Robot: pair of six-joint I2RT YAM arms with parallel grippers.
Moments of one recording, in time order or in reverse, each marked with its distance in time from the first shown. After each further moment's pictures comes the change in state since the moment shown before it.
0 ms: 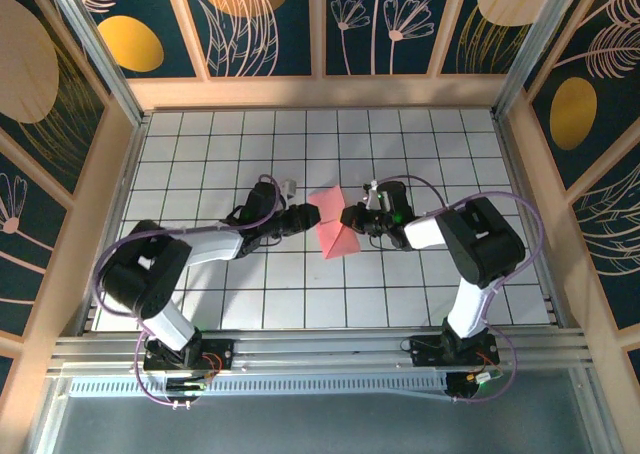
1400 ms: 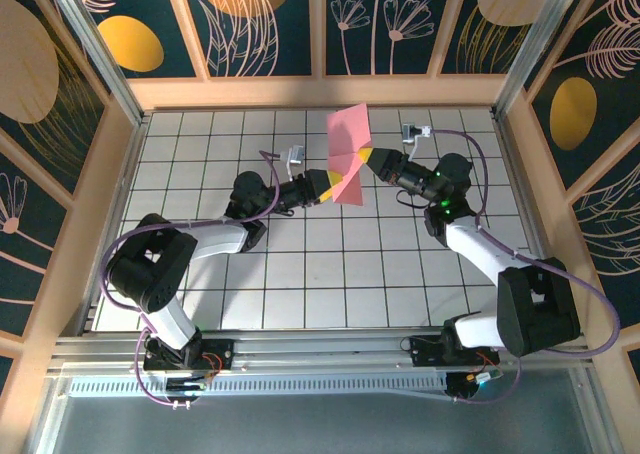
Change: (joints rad) left arm -0.002 0.079 0.069 0.814 0.391 -0.485; right arm -0.174 -0.459 0.041 0.327 -0.280 0.298
